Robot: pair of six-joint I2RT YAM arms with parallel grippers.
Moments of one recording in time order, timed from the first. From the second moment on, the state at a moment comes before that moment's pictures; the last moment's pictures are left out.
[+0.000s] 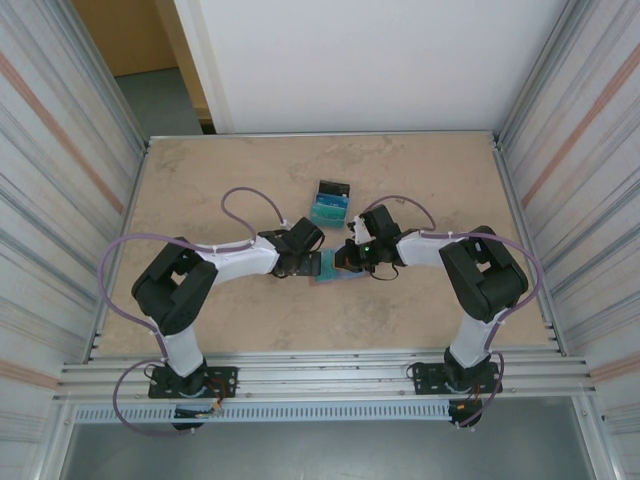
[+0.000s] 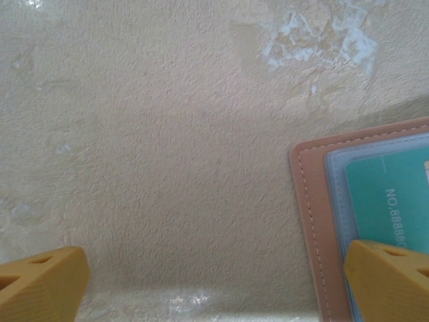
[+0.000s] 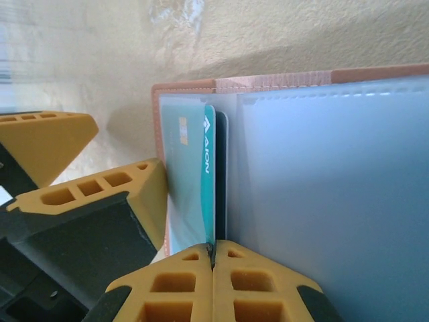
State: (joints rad) left arm -0.77 1.78 1.03 -0.46 -0.27 -0.64; right arm 0.53 1.78 0.86 -0.03 -0.60 0.69
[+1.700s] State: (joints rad) left arm -0.77 1.82 1.10 -0.48 -0.22 -0.58; right arm 0.46 1.72 0.80 0.01 -0.65 0.71
